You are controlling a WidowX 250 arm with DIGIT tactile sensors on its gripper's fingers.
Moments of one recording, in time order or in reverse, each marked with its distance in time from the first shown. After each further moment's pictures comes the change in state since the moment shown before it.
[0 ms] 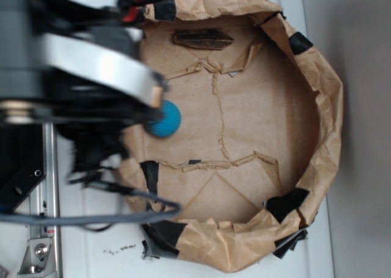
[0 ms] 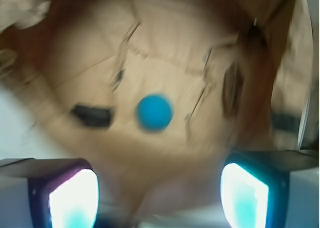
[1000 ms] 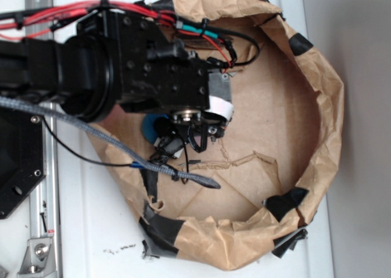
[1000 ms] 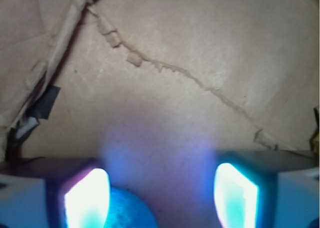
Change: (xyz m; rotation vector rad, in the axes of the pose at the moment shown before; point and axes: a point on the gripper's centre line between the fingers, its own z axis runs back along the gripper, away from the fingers) arm 0.013 -0.010 -0.126 -0.096 0.015 -0.204
